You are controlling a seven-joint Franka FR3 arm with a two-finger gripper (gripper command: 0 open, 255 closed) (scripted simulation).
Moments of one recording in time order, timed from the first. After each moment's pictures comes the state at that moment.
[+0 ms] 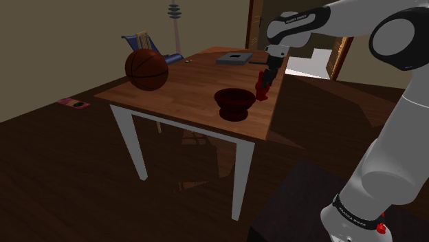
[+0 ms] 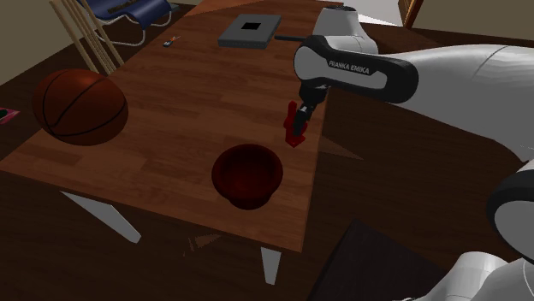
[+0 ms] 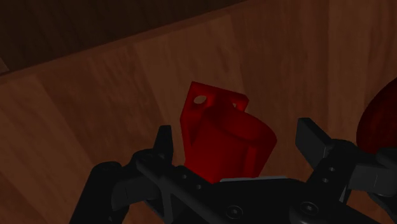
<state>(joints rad) -0.03 0.04 -0.47 -1.84 0.19 1.88 -0.70</state>
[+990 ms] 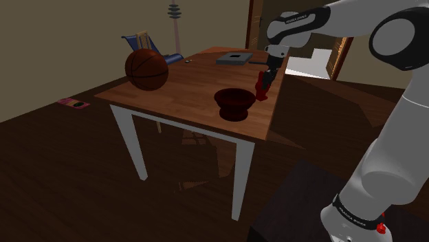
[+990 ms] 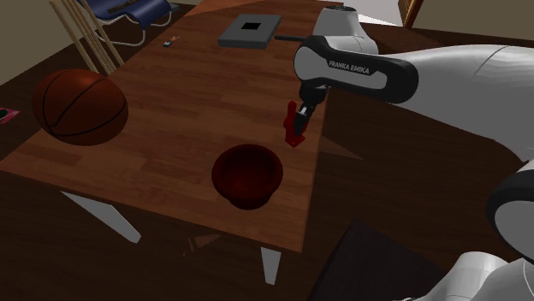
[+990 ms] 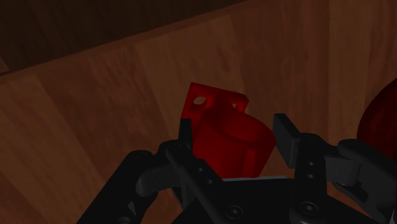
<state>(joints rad) -0.03 0.04 -0.47 -1.85 0.19 1.88 -0.70</state>
